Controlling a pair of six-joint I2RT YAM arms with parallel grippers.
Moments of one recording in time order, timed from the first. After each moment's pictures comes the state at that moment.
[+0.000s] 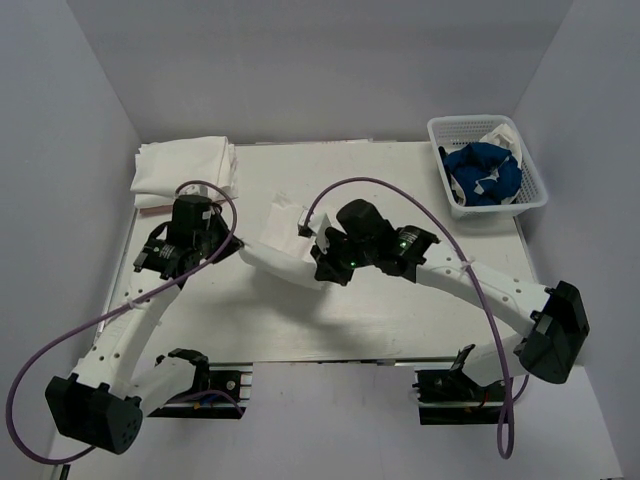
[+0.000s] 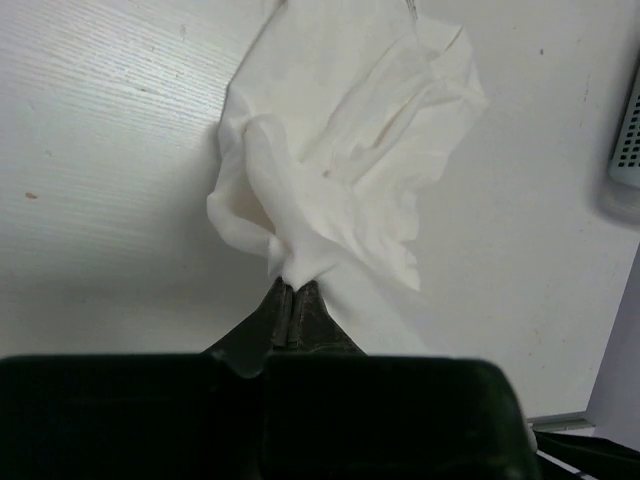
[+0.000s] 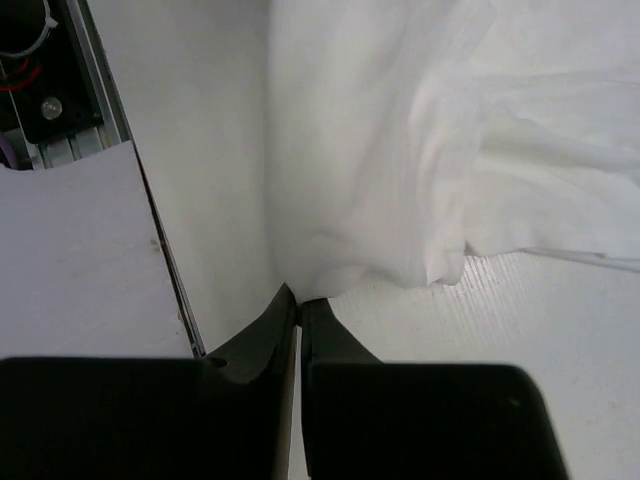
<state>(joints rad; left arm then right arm) -0.28 1.00 0.97 -0.71 -0.01 -0.72 0.94 1.40 1.18 -0.52 -0.35 -0.16</state>
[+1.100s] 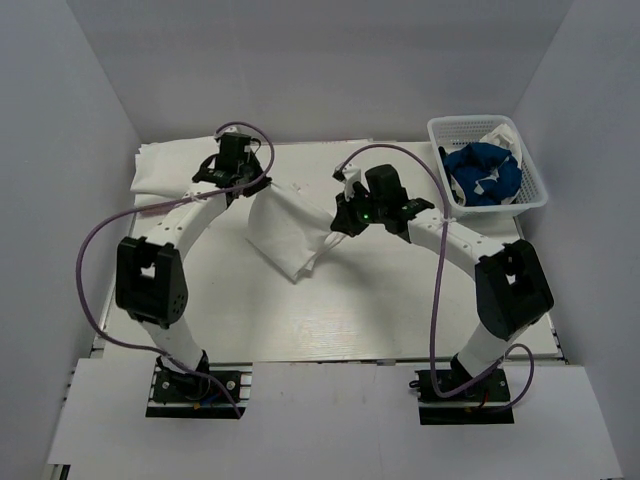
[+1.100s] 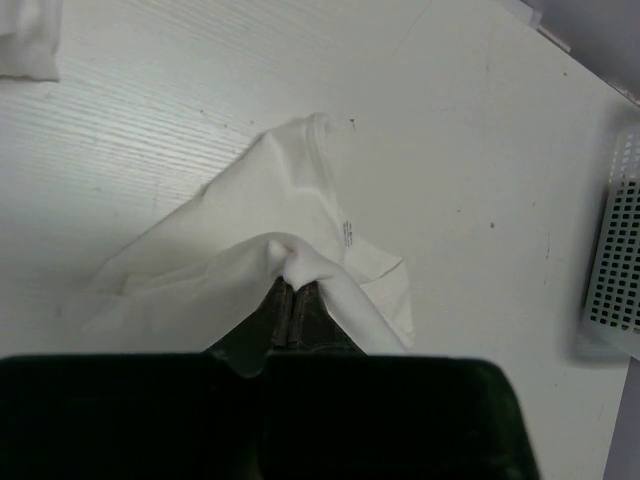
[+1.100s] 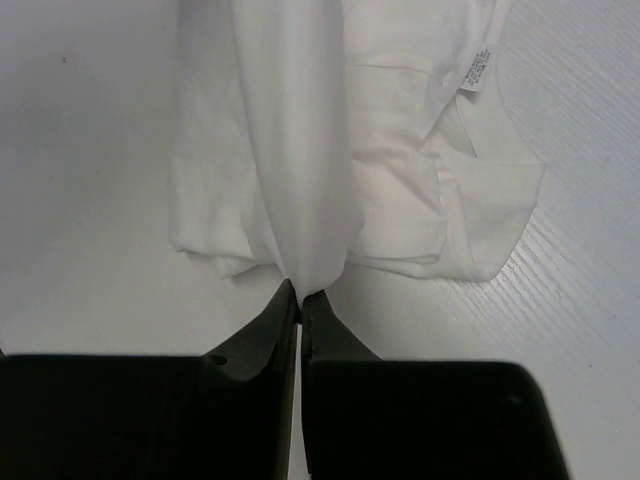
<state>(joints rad) -0.28 1.68 1.41 -0.38 -0.08 -0.69 0.58 1.65 1.19 -0.18 -0.44 -0.03</state>
